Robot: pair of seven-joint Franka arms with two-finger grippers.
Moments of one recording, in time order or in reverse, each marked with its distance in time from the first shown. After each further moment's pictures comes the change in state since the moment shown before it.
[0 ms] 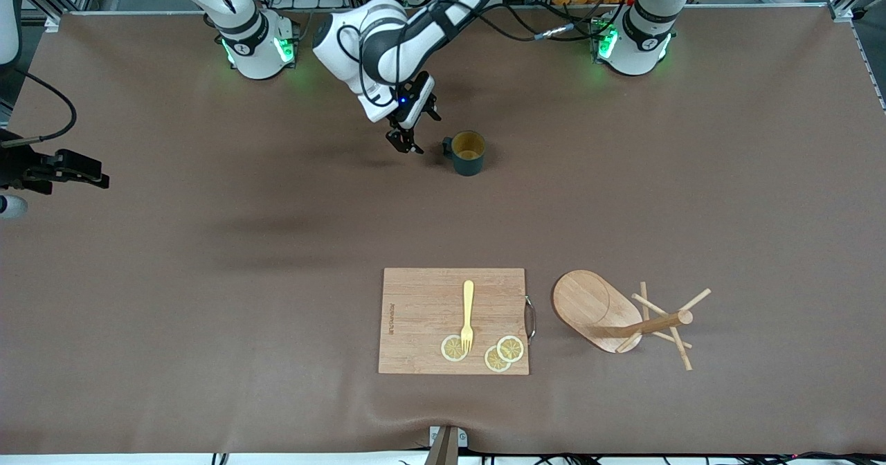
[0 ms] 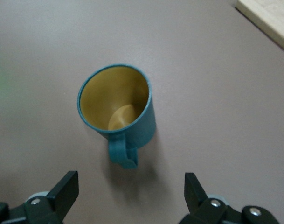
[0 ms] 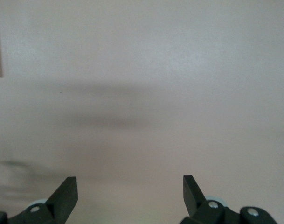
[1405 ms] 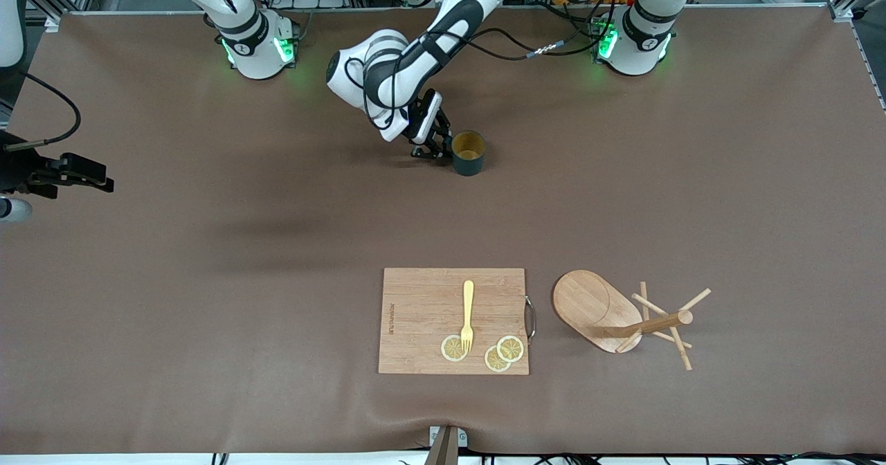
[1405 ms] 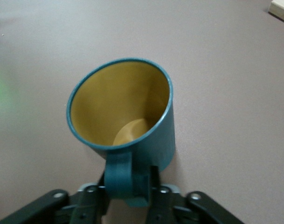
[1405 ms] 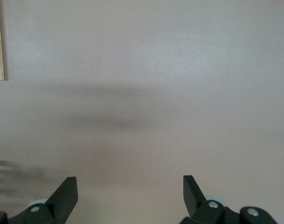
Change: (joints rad) left arm 0.002 0.099 0.015 0.018 0.024 -0.056 -0.039; right arm 0.002 0.005 0.004 -0.001 0.014 0.013 0.000
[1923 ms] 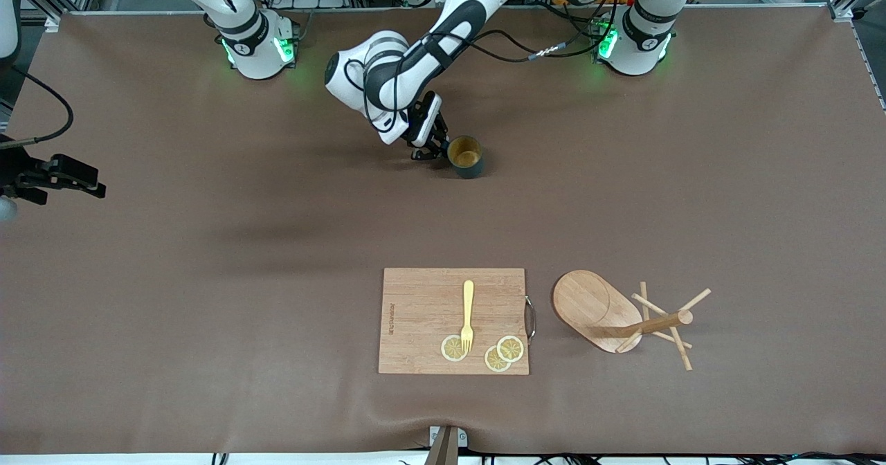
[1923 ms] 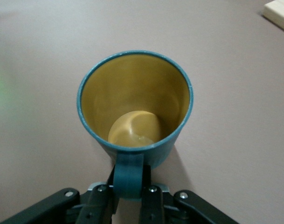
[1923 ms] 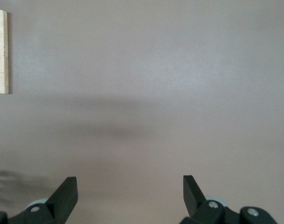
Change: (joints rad) left arm 0.024 -0.009 -0.008 0.037 0.000 0.018 0.000; right arm 0.000 -0.014 0.005 0.014 0.000 0.046 0.000
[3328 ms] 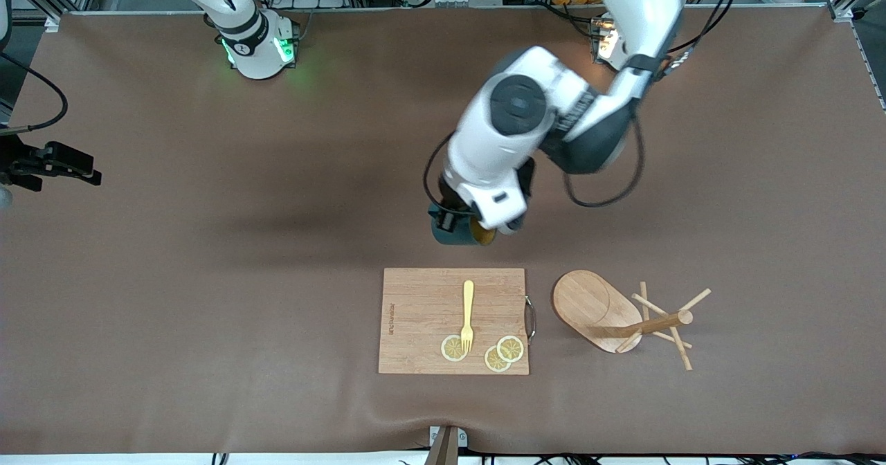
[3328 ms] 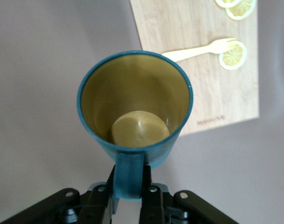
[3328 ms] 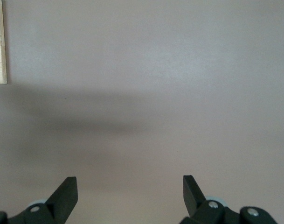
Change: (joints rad) left arm 0.663 -0.356 -0.169 0.022 -0.556 0.349 0.502; right arm -0.002 -0.010 0.001 0.015 -0.018 -0.069 0.015
